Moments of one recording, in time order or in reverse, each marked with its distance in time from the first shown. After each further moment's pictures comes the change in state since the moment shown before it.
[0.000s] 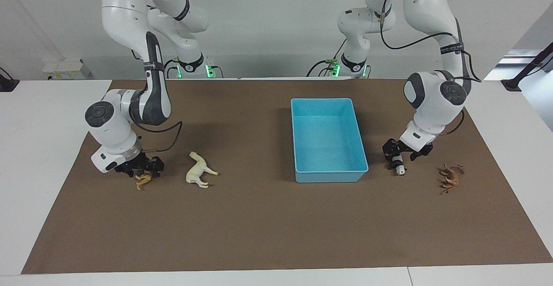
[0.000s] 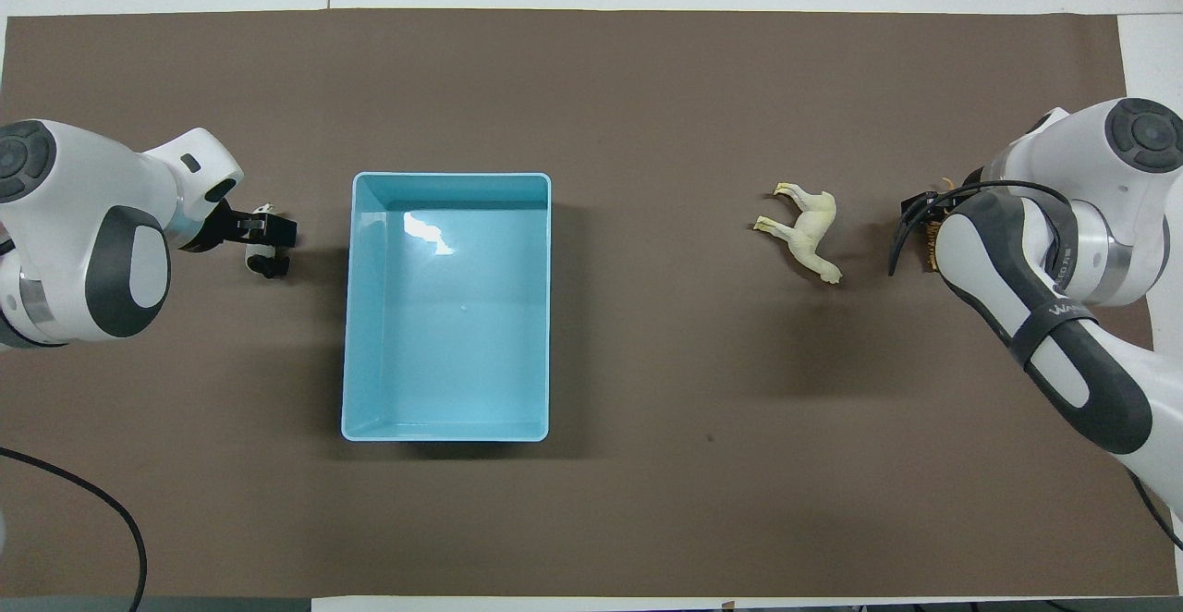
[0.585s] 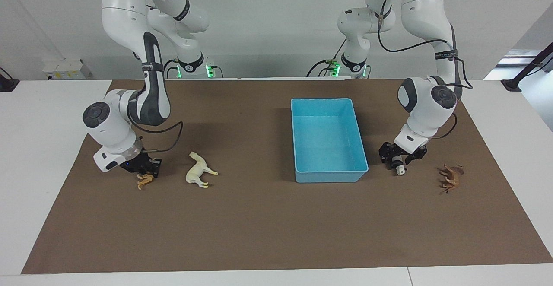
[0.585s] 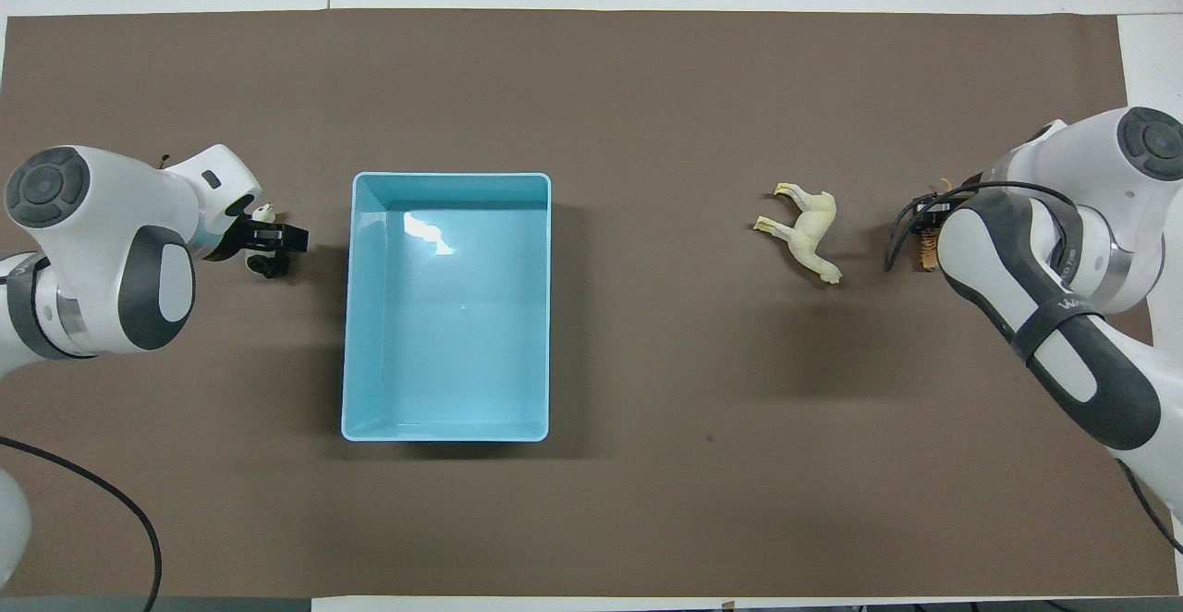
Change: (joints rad) left arm -0.003 0.017 0.000 -0.058 0.000 0.108 0.011; right arm 0.002 -0.009 0.001 -0.019 0.102 0.000 0.000
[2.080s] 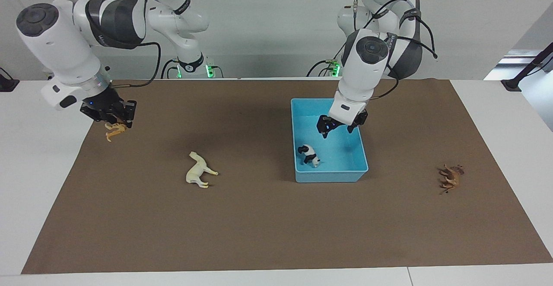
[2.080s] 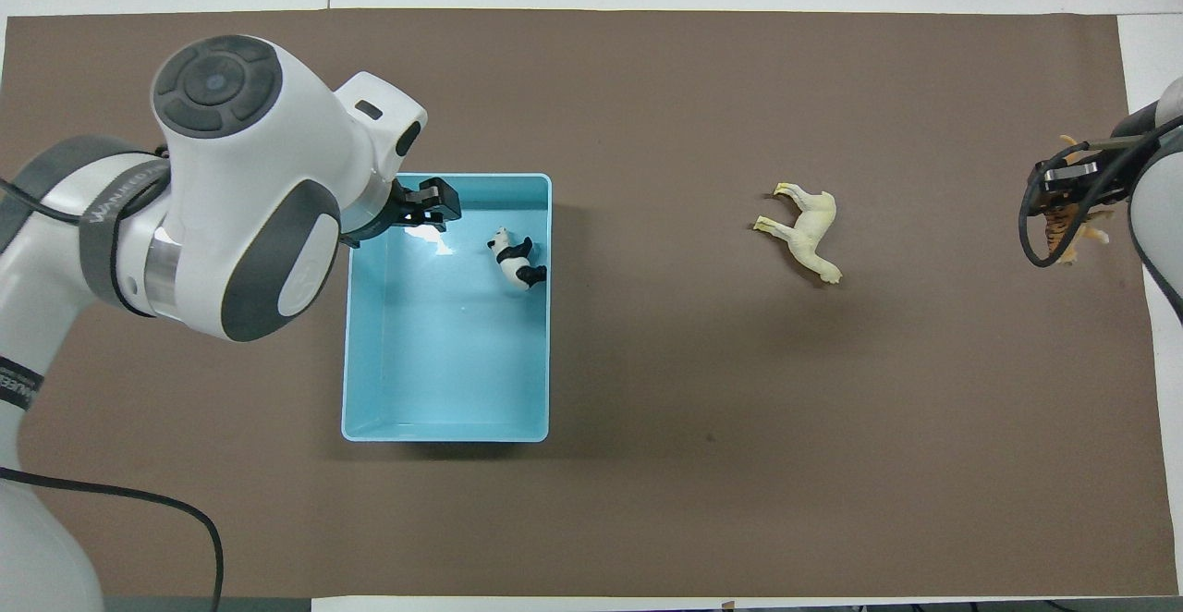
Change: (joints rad) left arm -0.368 -0.067 0.019 0.365 0.025 -0.521 -0.619; right arm 0.058 -0.254 0.002 0.337 -0.111 -0.652 0.031
